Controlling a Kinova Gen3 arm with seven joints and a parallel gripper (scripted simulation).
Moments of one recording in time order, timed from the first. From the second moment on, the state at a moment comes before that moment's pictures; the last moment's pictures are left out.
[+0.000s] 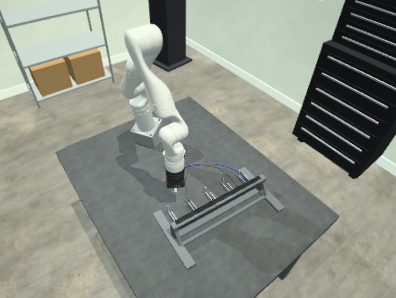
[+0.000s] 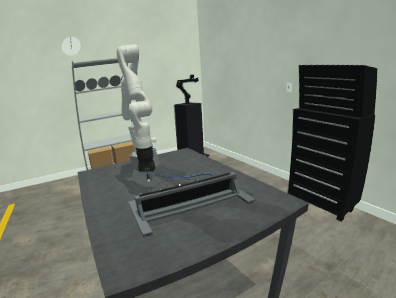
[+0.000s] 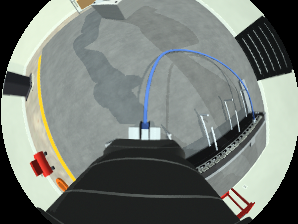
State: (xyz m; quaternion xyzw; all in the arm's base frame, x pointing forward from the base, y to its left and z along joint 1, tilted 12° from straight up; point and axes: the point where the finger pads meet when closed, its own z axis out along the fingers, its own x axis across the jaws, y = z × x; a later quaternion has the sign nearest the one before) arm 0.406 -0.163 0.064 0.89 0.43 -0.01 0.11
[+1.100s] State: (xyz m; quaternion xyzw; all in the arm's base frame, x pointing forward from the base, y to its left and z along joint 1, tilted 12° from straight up) arm 0.454 -0.140 0.074 0.81 0.57 -0.02 0.10
